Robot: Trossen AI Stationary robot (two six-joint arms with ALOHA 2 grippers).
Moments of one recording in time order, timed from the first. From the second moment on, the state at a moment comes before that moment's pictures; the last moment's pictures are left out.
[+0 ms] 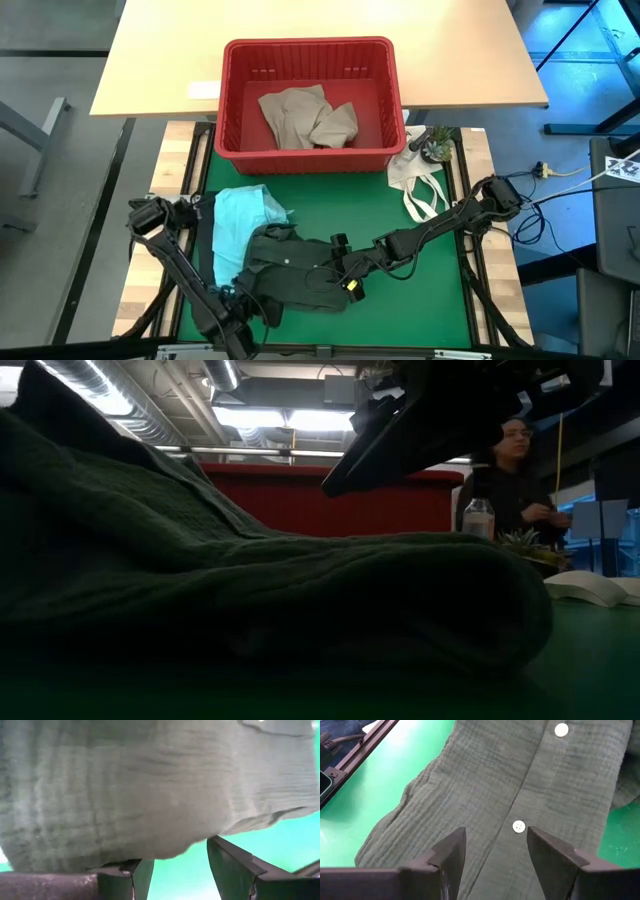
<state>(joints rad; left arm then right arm) -0.88 1.95 1.50 -1.09 -0.52 -2.27 0.39 1.81 1.11 -0.02 0.14 -0.03</state>
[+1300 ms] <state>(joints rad) -0.73 1.95 1.50 -1.08 -0.56 -2.14 0.39 1.81 1.11 -0.02 0.14 -0.03</state>
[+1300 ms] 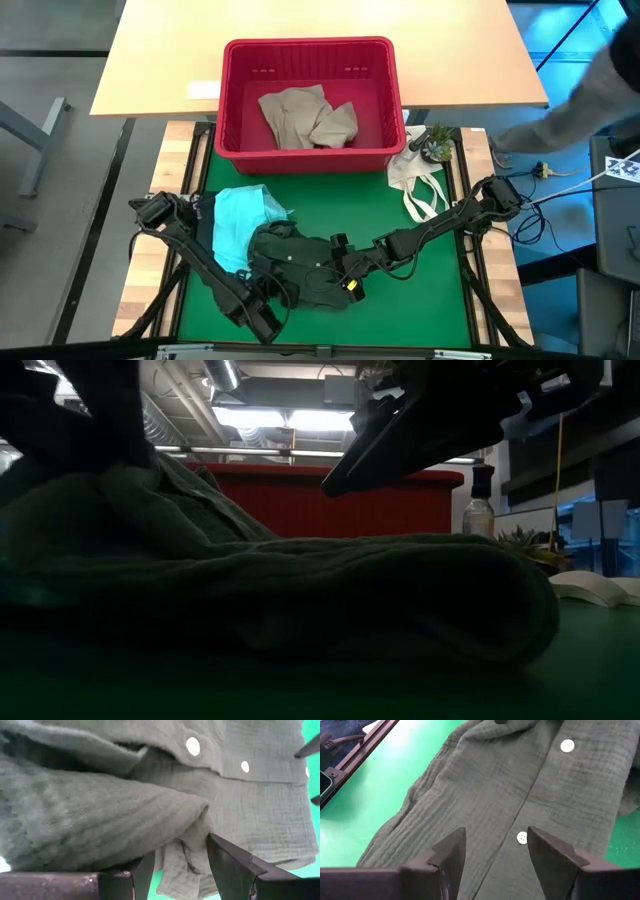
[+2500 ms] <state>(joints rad) -0.75 1.95 1.64 -1.24 -0.53 -1.94 0.39 1.81 1.15 -0.03 0.24 -0.09</state>
